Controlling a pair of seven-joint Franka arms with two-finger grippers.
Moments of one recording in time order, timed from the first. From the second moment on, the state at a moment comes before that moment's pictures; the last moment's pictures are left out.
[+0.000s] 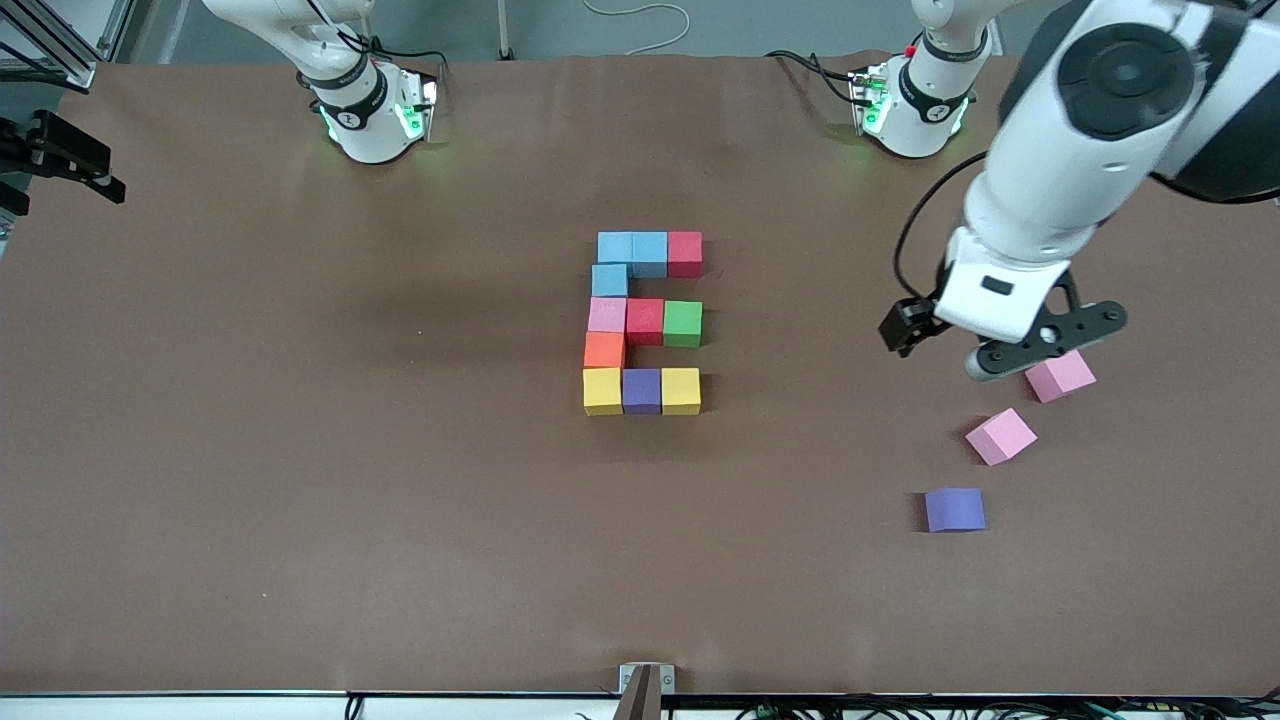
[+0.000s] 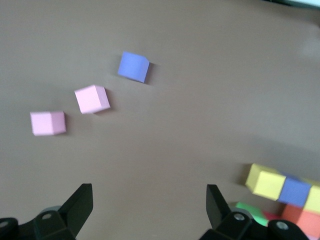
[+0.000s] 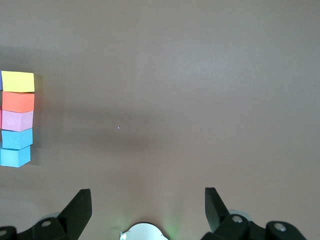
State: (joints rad) left arm 0.40 0.40 -1.01 -1.32 0.47 1.52 -0.76; right arm 0.01 -0.06 -0.05 -1.46 0.02 1.35 -0.16
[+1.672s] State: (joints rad) left arm -0.07 -0.17 -0.03 -1.63 0.04 1.42 -0.05; right arm 0.01 -0.06 -0.04 -1.46 0.02 1.34 -0.08
